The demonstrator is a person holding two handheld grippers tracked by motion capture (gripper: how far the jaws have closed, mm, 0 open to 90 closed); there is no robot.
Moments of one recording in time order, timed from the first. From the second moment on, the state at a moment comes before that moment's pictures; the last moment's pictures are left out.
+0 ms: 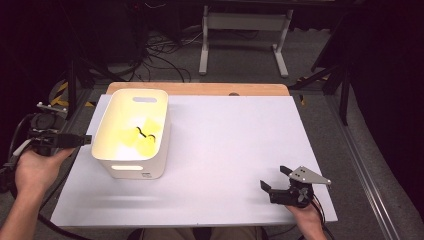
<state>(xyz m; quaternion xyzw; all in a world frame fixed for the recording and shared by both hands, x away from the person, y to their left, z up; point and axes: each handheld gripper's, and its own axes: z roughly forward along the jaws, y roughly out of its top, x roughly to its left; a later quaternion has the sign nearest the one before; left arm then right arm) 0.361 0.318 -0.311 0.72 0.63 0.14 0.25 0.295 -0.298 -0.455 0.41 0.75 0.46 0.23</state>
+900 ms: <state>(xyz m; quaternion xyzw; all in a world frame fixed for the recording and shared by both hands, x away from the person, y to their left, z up) 0.347 0.332 -0.340 0.71 0.64 0.13 0.26 0.294 -0.298 -0.454 0.41 0.75 0.46 0.23</state>
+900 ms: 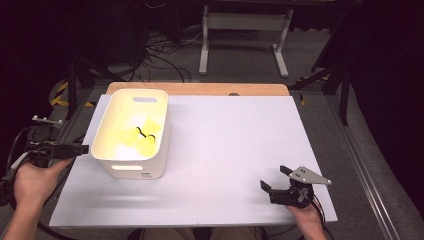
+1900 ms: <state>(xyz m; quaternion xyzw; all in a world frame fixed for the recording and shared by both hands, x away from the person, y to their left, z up) 0.331 0.330 -0.371 0.71 0.64 0.12 0.26 0.293 -0.299 -0.453 0.41 0.75 0.46 0.23</state>
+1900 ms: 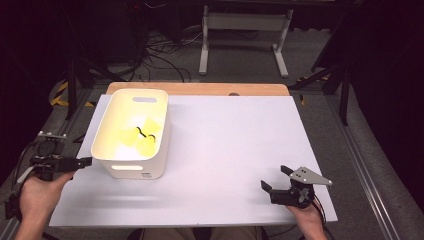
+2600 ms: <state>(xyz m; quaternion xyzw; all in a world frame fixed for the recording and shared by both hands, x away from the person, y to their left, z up) 0.321 0.321 -0.388 0.72 0.64 0.10 0.25 0.293 -0.298 -0.453 0.41 0.75 0.46 0.23</state>
